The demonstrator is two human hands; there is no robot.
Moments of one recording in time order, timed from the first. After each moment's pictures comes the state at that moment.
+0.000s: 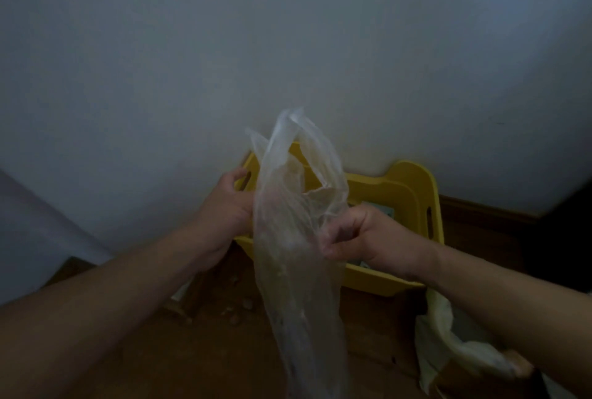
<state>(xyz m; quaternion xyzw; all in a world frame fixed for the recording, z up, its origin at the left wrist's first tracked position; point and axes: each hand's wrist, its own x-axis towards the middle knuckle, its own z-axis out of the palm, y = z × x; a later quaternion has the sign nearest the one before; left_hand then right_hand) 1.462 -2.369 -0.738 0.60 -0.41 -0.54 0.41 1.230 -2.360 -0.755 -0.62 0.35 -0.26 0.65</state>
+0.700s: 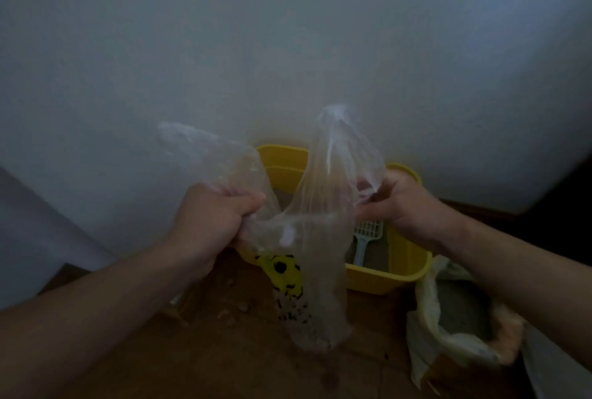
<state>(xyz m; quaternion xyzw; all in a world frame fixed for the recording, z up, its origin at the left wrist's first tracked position) 1.449 -2.342 -0.713 0.65 -0.43 -0.45 0.44 1.191 -2.365 -0.718 -0.61 0.43 -0.35 0.57</state>
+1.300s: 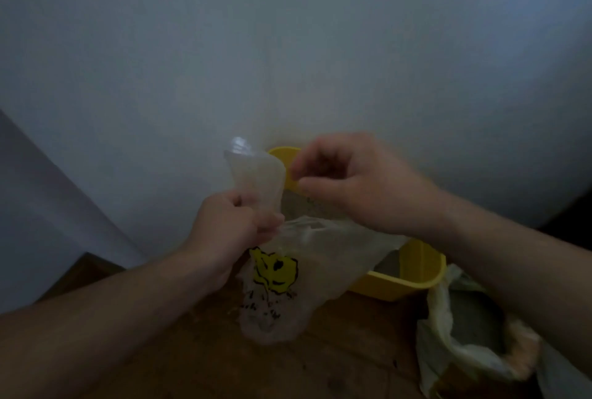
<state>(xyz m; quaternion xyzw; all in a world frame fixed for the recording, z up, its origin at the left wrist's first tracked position) 1.451 -2.323 -0.709 0.64 -0.38 -0.49 0.45 1.268 -2.349 -0.647 -0.80 0.38 -0.31 0.34</state>
